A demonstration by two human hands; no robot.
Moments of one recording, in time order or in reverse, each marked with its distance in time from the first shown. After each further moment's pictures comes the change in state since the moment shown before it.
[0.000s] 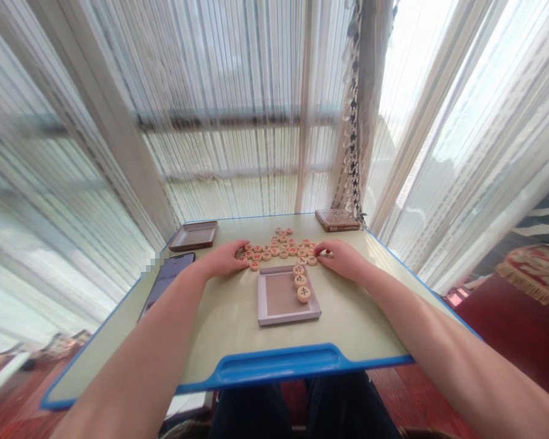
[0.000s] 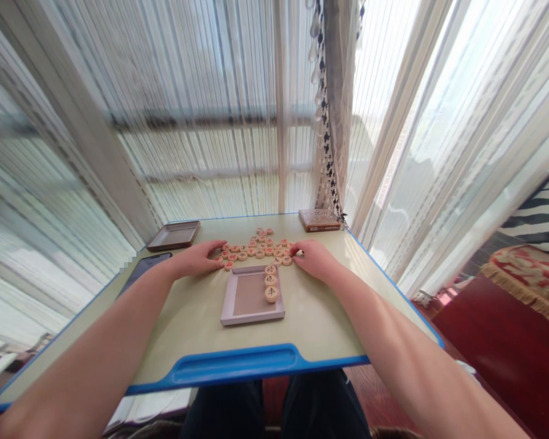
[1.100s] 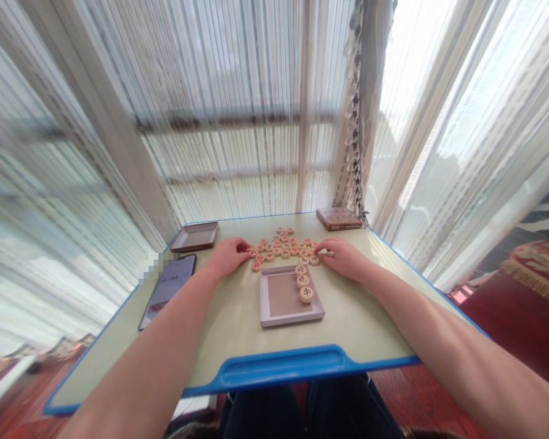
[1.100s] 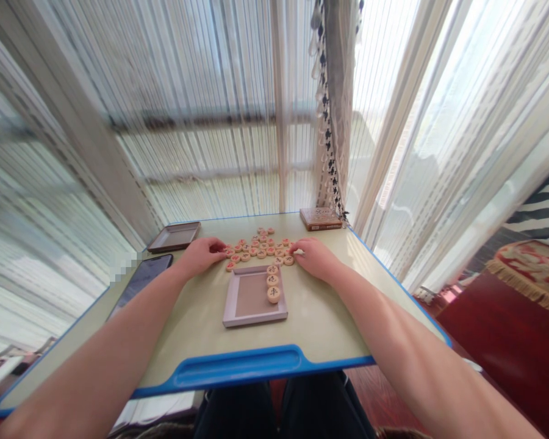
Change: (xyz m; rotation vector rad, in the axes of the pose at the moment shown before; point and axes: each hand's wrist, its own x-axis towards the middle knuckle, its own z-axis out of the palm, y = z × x) left_hand 0.006 0.010 0.005 0.020 0.276 -0.010; right_hand 0.001 -0.002 0.001 0.017 0.027 -0.087
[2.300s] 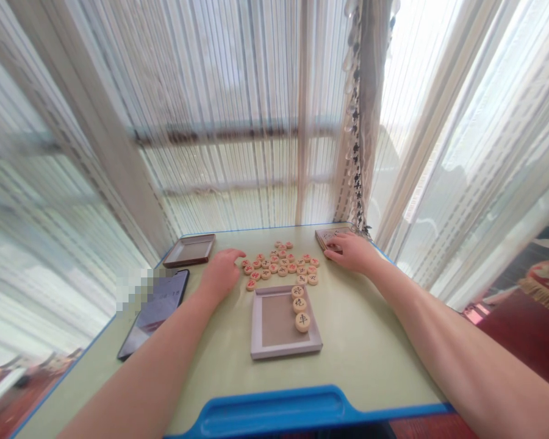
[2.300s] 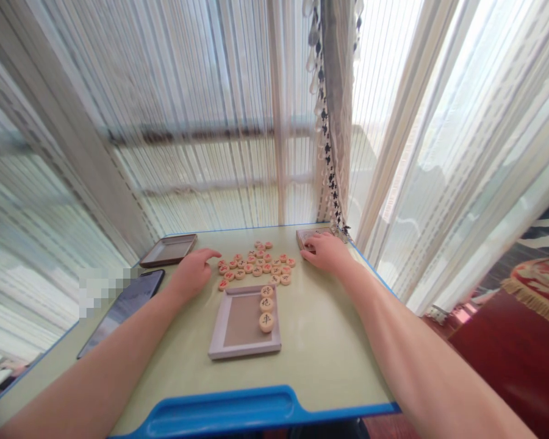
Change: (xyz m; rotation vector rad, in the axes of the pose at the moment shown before) left_hand -0.002 0.005 0.007 0.165 0.163 0.050; right_hand 0.041 0.056 -0.019 -0.336 0.046 -0.014
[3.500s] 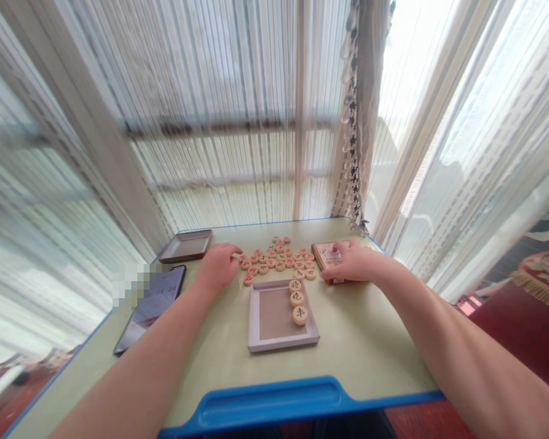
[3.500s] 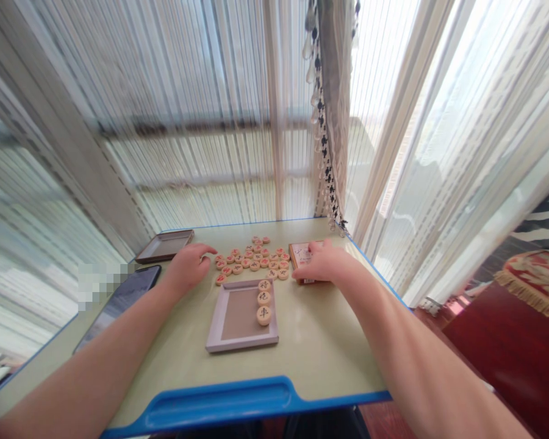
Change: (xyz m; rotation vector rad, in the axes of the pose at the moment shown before) left_hand -0.001 0.002 -0.004 0.027 0.086 0.066; right_hand -0.028 -0.047 -0.038 0.003 -0.454 0.448
